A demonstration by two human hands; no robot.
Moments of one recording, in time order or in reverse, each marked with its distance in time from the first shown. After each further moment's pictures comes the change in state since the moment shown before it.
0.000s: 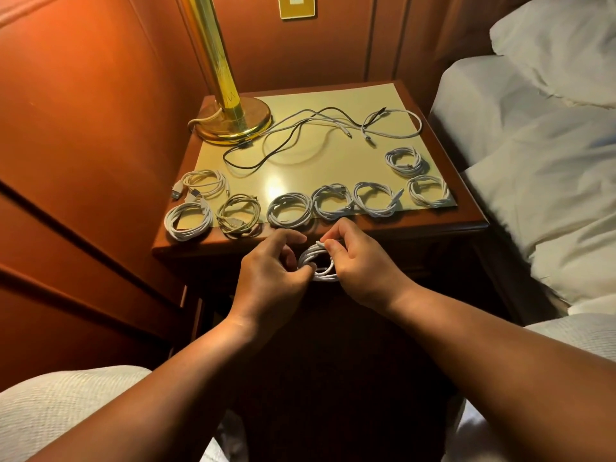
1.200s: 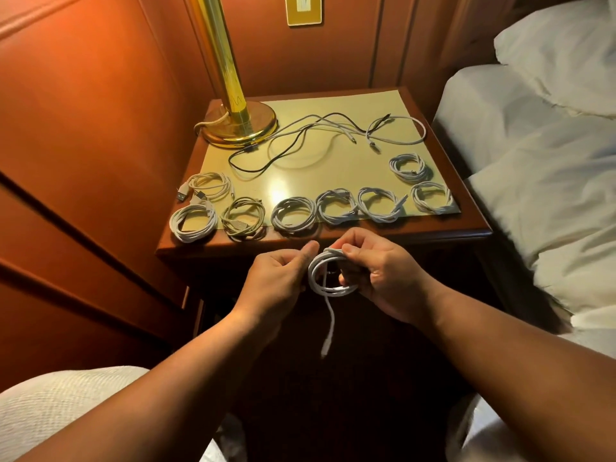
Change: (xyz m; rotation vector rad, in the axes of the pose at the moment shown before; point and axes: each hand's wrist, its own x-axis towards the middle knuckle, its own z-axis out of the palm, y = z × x) left_hand 0.002 0.009 0.003 -0.572 -0.197 -0.318; right_hand -0.007 -0.001 -0.017 0.725 -0.230 0.205
